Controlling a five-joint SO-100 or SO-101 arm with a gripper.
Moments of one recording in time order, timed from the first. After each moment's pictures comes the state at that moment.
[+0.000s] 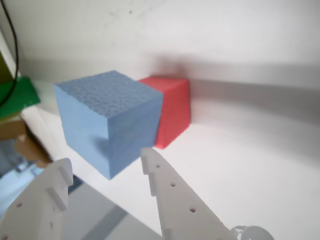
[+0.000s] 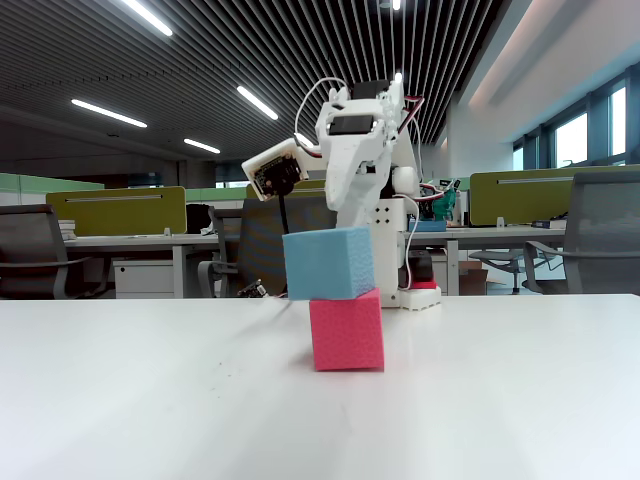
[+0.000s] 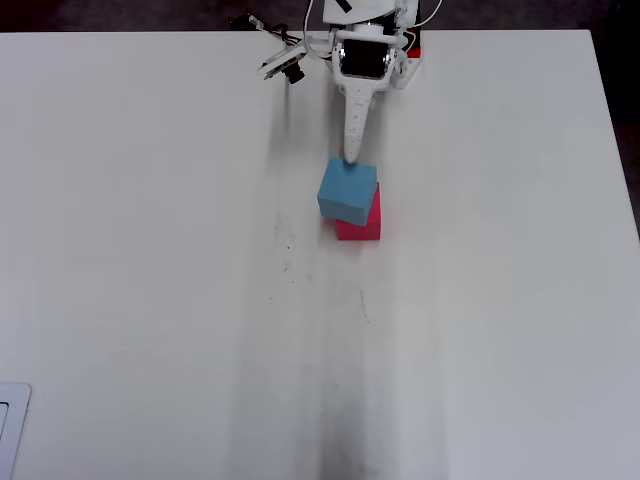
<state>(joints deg) 14.1 182.2 161.4 55.8 13.5</state>
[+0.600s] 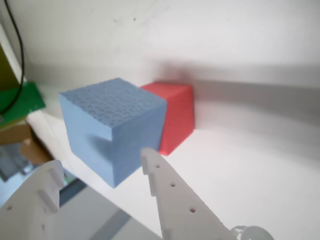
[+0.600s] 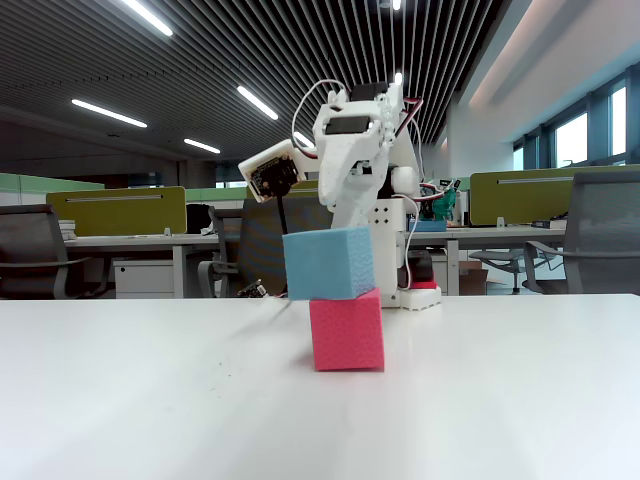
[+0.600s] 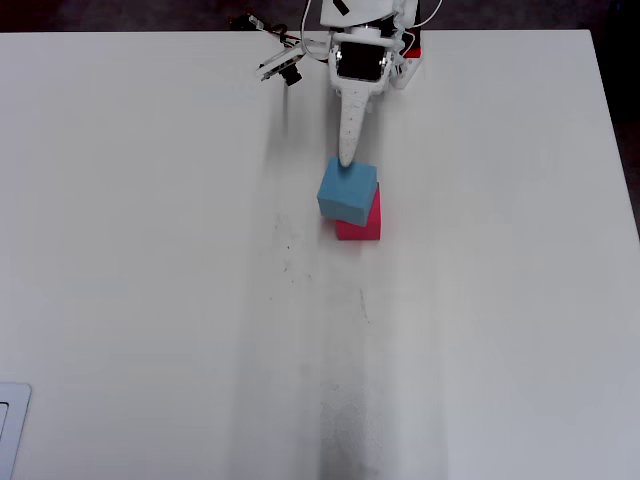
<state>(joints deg) 15.6 182.1 162.4 53.7 13.5</state>
